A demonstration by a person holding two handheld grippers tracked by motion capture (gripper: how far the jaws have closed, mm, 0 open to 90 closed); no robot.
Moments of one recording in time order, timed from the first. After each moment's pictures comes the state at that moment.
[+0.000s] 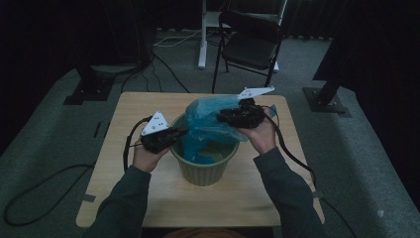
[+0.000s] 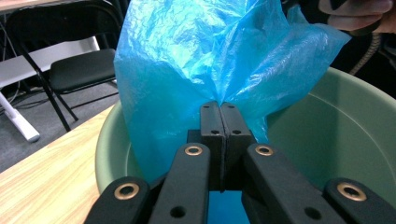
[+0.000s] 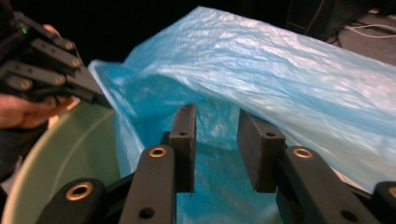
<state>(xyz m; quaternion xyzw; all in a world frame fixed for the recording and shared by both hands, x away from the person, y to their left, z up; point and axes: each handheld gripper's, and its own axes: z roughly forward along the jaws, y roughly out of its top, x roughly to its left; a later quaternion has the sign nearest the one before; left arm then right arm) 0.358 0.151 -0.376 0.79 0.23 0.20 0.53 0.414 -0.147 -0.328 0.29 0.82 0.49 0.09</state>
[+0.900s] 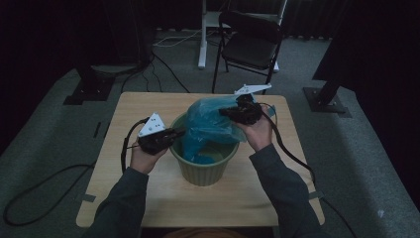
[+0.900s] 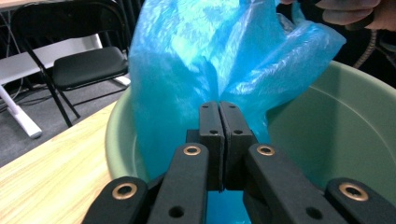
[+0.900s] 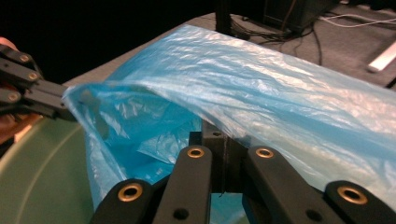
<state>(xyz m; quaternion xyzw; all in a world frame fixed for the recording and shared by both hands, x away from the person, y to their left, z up) 0.357 0.163 -0.381 0.79 0.24 0.21 0.53 0.423 -0.143 -0.327 0.33 0.81 0.47 0.12</state>
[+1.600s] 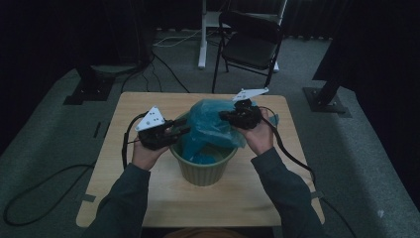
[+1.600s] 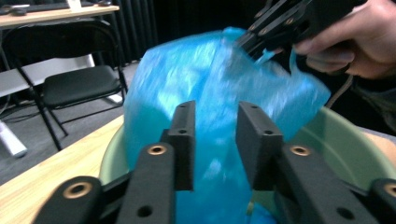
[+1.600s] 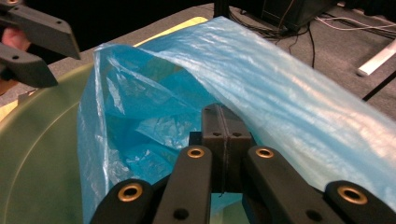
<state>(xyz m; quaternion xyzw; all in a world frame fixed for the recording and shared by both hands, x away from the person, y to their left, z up) 0.359 0.152 -0.357 0.77 0.22 0.19 0.56 0.412 -0.139 -0.331 0.30 0.83 0.44 0.14</state>
